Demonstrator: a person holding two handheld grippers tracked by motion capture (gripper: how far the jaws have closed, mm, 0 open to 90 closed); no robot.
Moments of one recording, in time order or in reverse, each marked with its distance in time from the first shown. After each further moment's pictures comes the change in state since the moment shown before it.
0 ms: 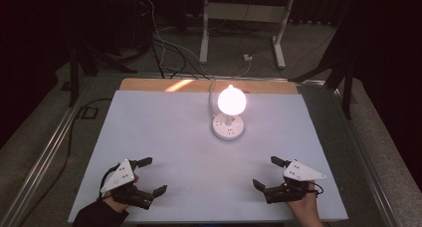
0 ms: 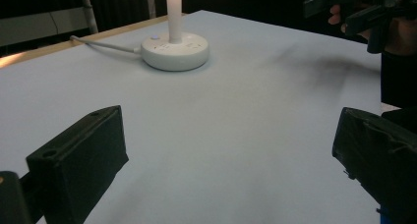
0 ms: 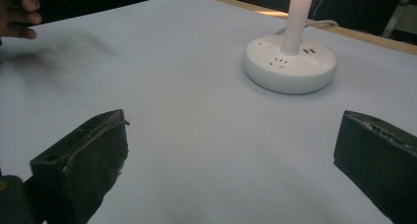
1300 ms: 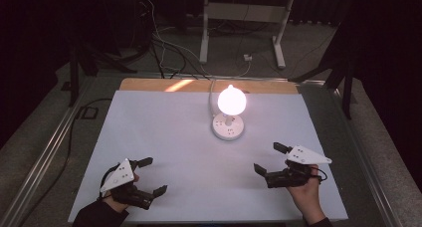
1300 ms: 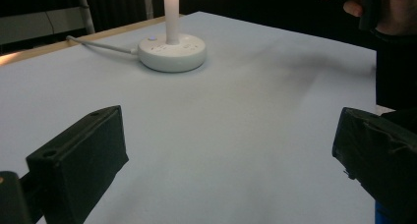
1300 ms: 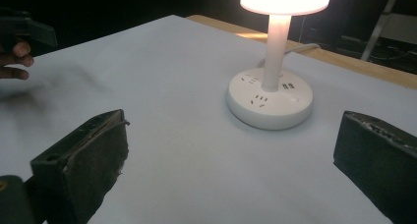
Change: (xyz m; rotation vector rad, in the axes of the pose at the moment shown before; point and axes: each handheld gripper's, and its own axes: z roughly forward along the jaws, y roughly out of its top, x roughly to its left) left arm 0.001 0.001 0.000 -0.006 -0.012 -0.008; right arm -0.013 0.043 0.001 -0.027 -0.036 0.021
